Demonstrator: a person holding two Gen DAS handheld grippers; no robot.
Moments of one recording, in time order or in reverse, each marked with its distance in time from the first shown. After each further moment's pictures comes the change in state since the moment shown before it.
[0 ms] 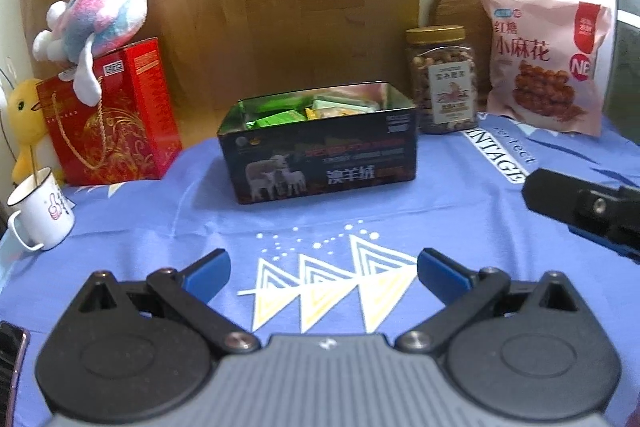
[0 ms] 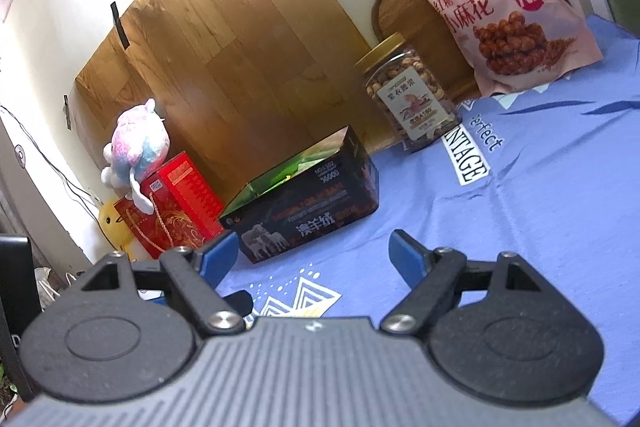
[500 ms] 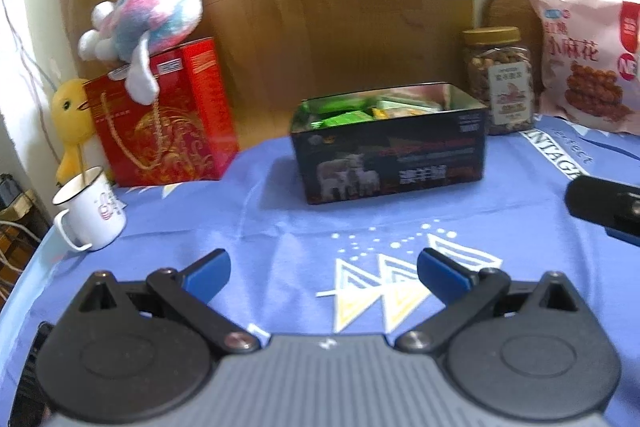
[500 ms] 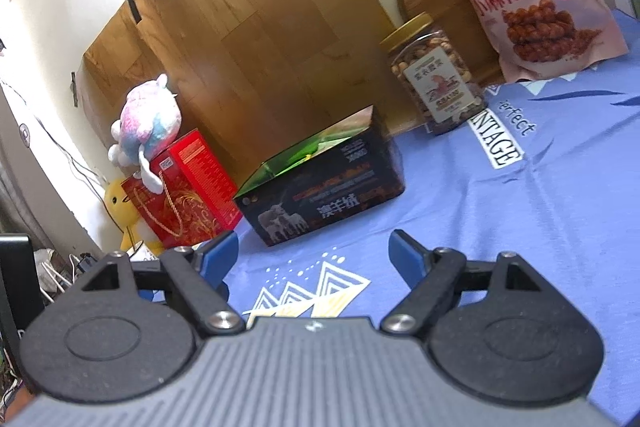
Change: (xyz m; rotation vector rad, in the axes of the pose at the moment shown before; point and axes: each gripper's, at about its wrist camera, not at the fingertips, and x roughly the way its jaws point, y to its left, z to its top) left arm 0.004 0.031 -0.004 0.009 -0.015 0.127; right arm 0.018 0.020 -0.010 -0.017 0.047 0.011
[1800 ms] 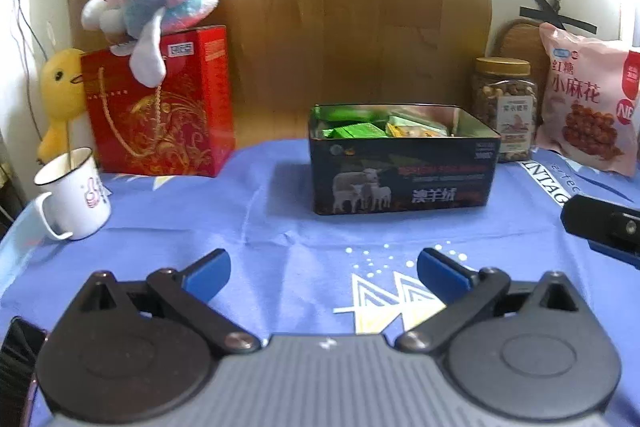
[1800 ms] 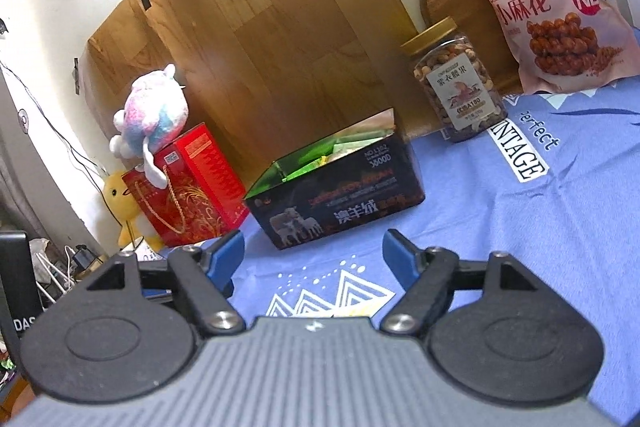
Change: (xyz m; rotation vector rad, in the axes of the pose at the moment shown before) left arm 0.008 0.049 0.000 -0.111 -0.026 -0.088; right arm 0.016 0.025 0.006 -0.053 0.015 -0.004
